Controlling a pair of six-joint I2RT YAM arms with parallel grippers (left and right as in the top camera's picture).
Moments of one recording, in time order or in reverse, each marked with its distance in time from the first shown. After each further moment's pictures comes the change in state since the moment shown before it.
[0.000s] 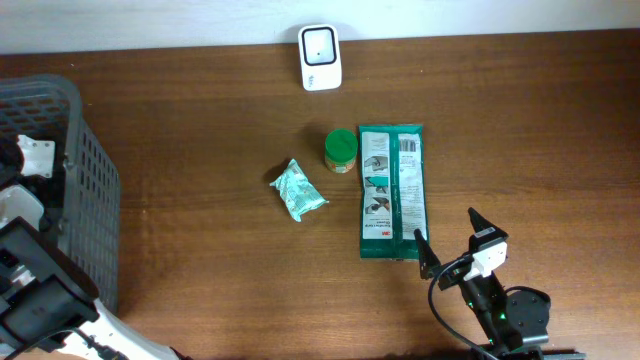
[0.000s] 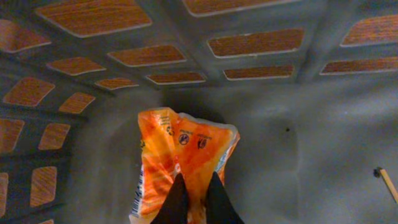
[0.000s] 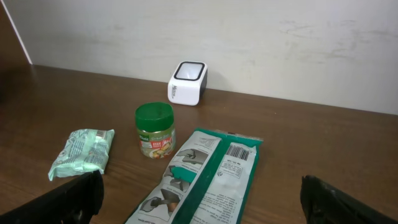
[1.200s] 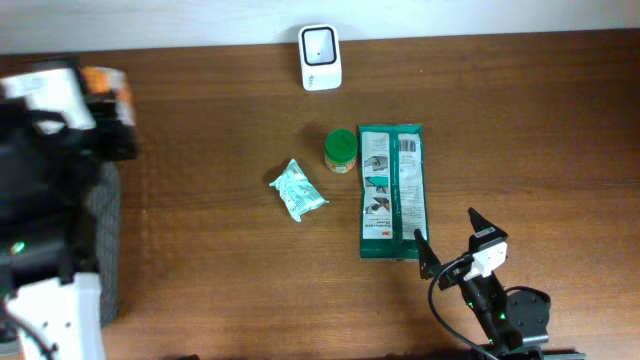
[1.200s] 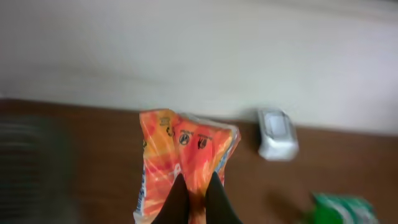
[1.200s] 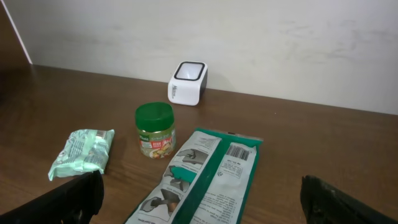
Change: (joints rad) left arm -0.457 -0.873 -0.006 -0.307 0.270 -0.732; right arm 0.000 0.000 0.000 0.000 0.000 0.000
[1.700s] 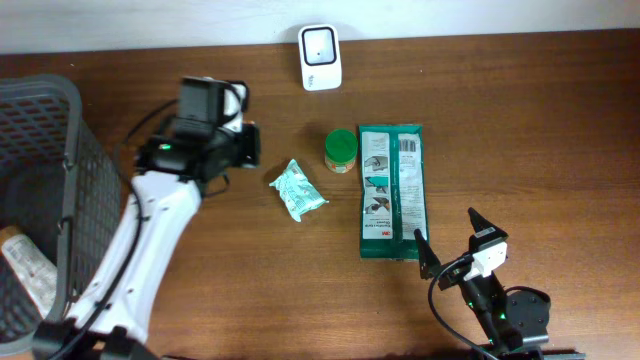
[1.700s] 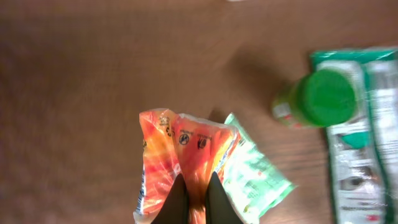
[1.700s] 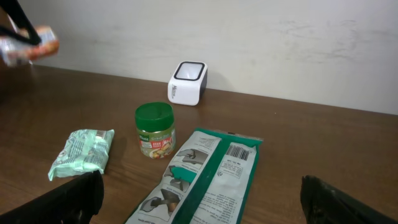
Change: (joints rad) left arm -0.478 0.390 0.000 -0.188 -0.286 -0.101; right arm 0.000 0.000 0.000 0.000 0.000 0.000
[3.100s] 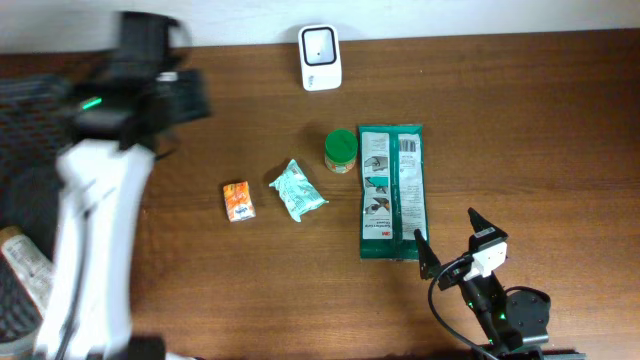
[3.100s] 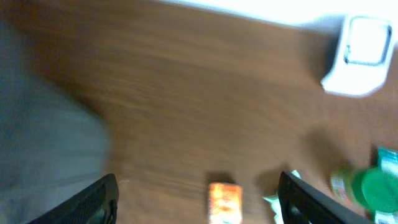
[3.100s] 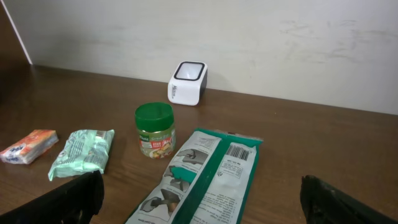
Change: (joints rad) left arm 0.153 0.069 0.582 -0.448 -0.267 -0.117; right arm 0.000 0.000 0.000 0.000 0.000 0.000
